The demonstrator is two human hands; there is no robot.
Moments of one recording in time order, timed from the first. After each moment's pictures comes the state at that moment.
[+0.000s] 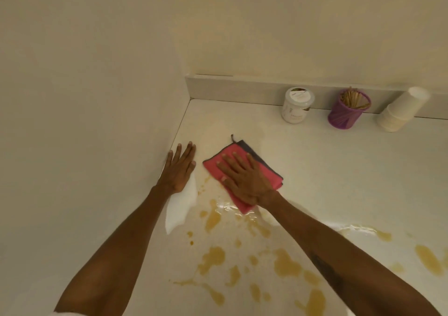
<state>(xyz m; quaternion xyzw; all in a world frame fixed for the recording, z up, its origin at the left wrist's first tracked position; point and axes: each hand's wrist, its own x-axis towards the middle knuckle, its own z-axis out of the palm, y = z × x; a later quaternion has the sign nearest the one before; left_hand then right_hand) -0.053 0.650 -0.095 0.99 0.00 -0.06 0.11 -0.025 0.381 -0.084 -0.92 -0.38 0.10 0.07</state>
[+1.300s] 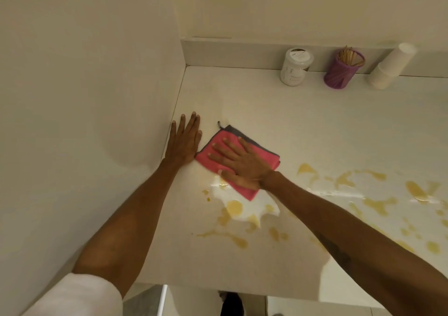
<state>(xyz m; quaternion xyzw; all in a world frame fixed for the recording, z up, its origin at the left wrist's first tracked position) -0.076 0.648 -0.105 1.00 -0.02 -0.01 0.09 -0.104 0.407 -0.085 -0.89 -0.44 0.10 0.01</state>
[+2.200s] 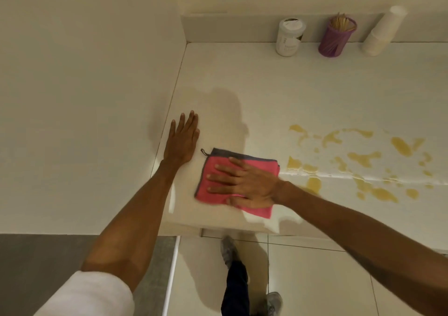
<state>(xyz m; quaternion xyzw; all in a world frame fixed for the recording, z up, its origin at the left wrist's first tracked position) -0.196 0.626 -0.100 0.99 -0.02 -0.02 0.11 -0.252 0.356 -0.089 -0.80 -0.59 0.07 0.01</state>
